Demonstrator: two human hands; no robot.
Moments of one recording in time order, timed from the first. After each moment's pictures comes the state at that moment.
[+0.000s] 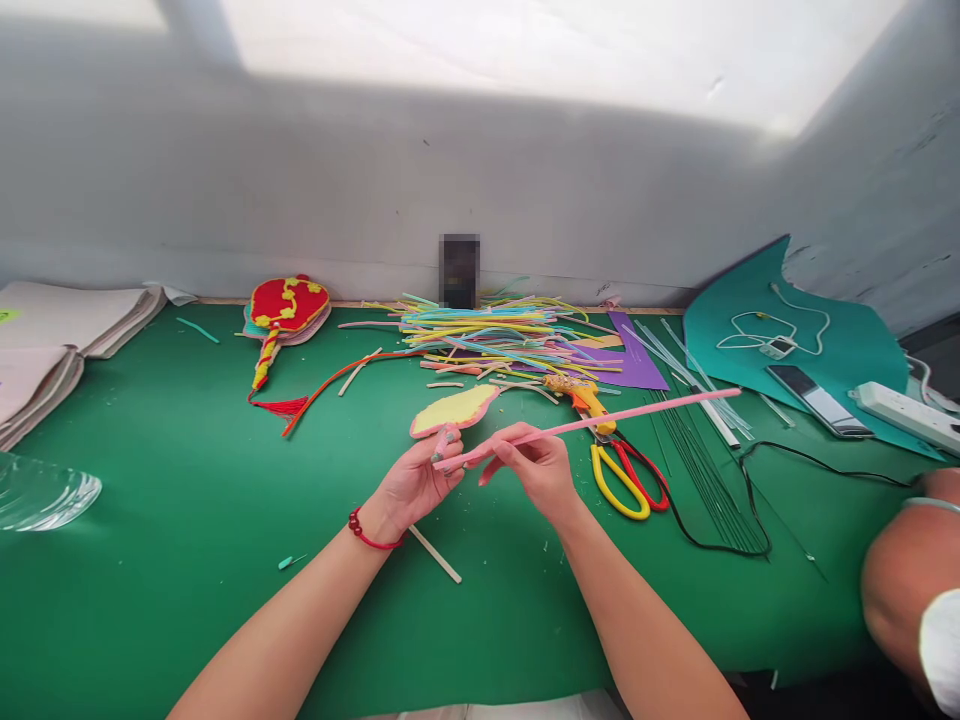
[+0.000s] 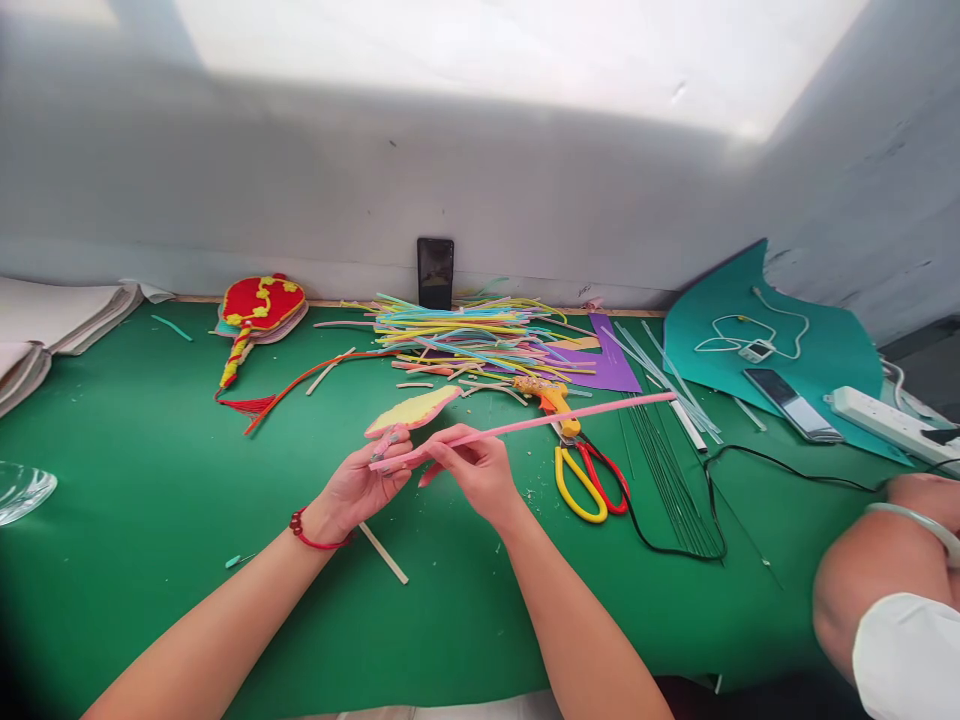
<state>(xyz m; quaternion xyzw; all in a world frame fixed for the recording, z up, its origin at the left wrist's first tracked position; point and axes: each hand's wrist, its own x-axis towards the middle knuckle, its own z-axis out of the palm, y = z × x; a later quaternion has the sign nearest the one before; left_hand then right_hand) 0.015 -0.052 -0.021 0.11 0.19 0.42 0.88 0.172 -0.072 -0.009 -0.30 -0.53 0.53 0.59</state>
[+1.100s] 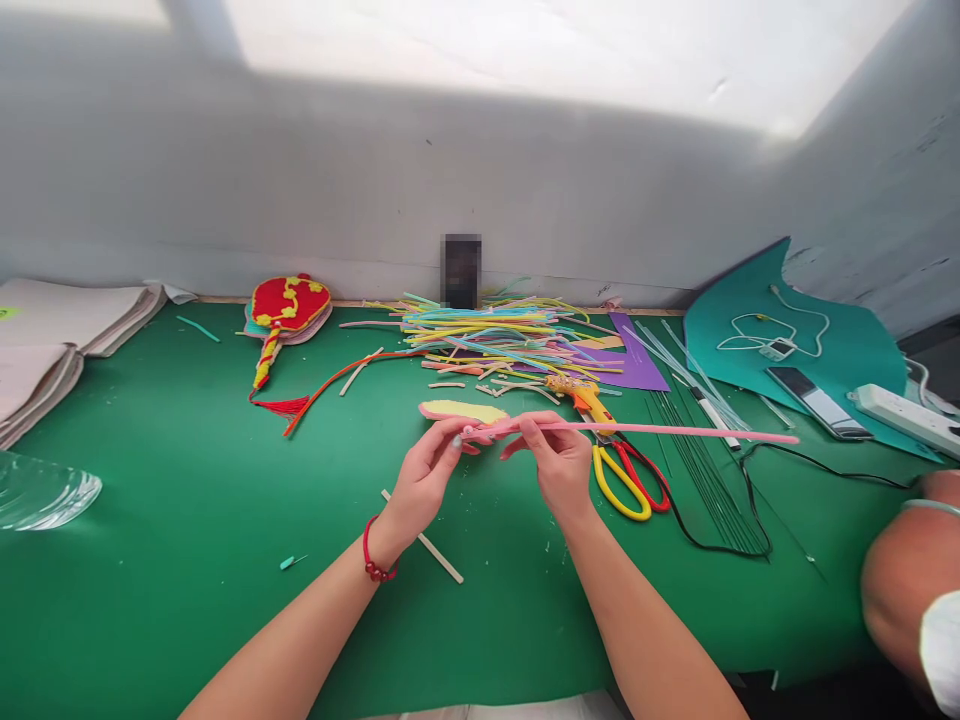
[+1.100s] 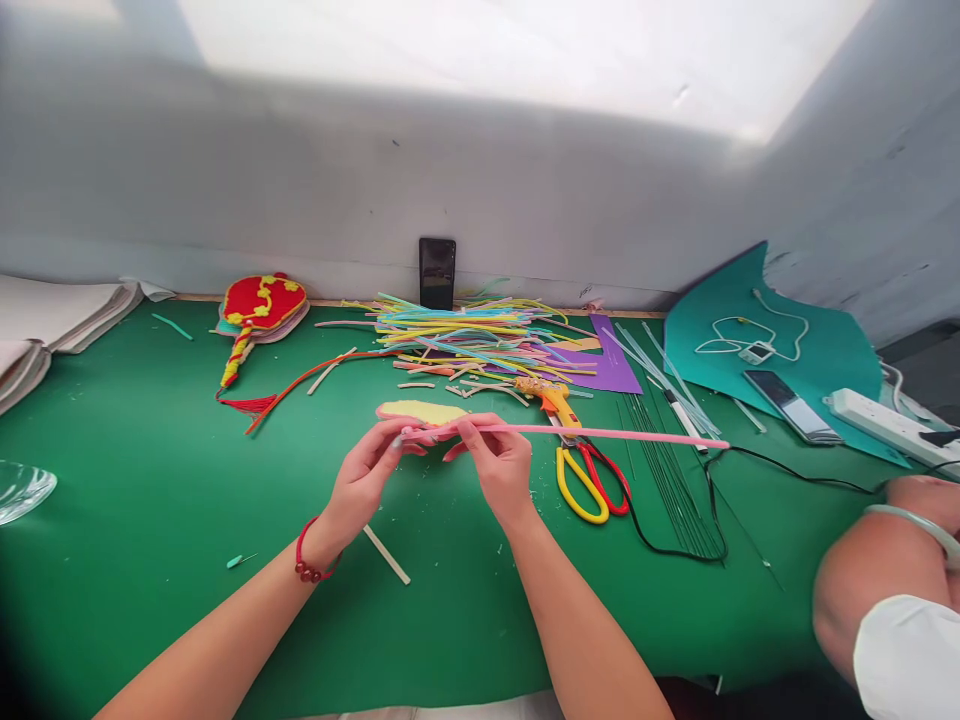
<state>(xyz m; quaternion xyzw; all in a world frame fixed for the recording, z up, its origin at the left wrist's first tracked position) 0.023 -0.068 -0.007 0.50 0.32 0.54 0.59 0.179 -0.071 -0.007 -0.40 -0.49 0.41 0.66</state>
